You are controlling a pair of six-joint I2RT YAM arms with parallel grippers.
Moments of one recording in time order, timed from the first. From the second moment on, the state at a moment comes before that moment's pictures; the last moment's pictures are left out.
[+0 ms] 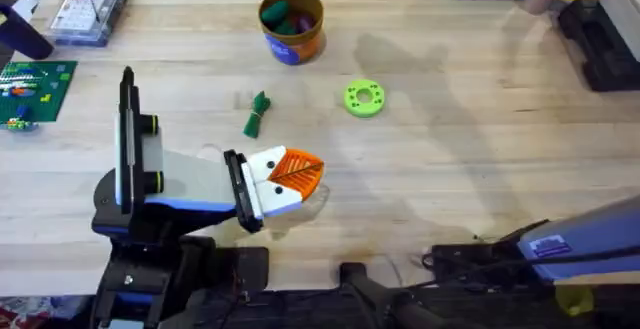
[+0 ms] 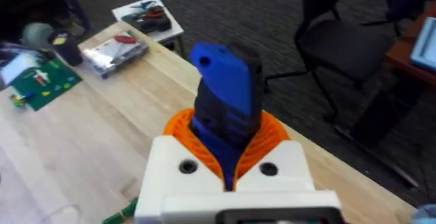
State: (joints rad) left arm -0.08 0.00 0.01 -0.12 1.16 -0.02; right arm 0.37 1.69 2.11 -0.77 -0.29 -0.09
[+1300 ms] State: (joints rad) left arm -0.08 0.00 0.01 -0.12 1.16 -0.02; right arm 0.38 1.57 1.44 -0.01 -0.73 0.15
